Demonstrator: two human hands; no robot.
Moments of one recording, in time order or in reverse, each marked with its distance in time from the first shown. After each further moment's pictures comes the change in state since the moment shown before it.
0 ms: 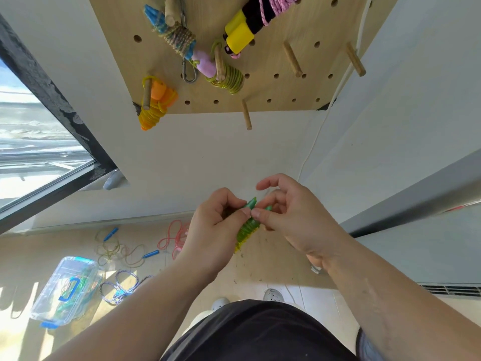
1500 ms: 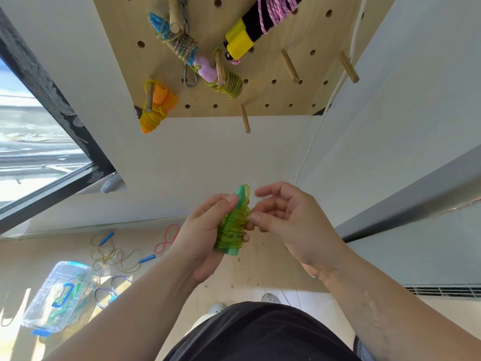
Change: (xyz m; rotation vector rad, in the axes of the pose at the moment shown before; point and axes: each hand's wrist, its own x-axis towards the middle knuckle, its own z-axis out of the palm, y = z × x) left_hand -0.003 0.006 -0.012 -0.555 -0.145 -0.271; right_hand -0.022 -0.004 0.009 0.215 0.047 -0.004
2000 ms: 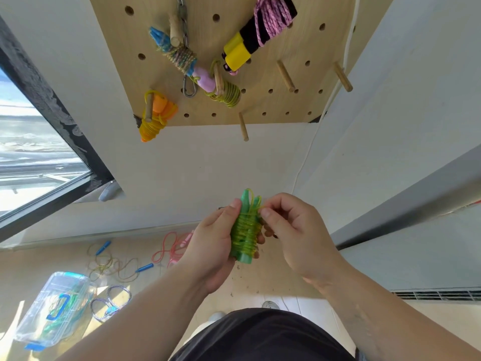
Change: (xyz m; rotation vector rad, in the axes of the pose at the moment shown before) left_hand 0.000 -0.007 0.011 0.084 -0.040 0.001; right_hand -0.003 0.009 0.002 -0.113 0.038 -0.213
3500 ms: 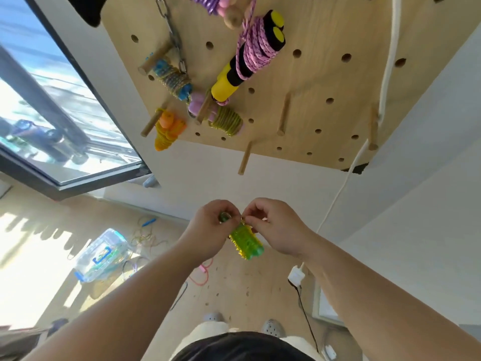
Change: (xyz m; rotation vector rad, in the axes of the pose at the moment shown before) left_hand 0.166 -0.016 0.076 0.884 0.588 0.263; right_hand 0.217 0.098 -0.123 -0.303 -0.639 -0.146
